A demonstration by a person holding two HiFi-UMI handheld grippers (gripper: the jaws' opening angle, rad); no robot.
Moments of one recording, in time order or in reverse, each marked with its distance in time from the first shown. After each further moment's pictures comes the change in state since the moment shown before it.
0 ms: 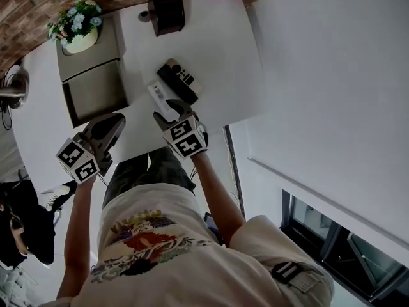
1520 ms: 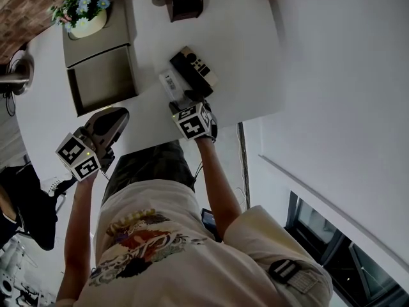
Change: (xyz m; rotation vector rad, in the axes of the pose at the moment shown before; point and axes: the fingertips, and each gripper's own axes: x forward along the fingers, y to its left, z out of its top) left arm -0.007 0.010 -0.022 -0.010 0.040 0.040; right arm 0.063 -0.034 -0.084 0.057 0.199 -0.061
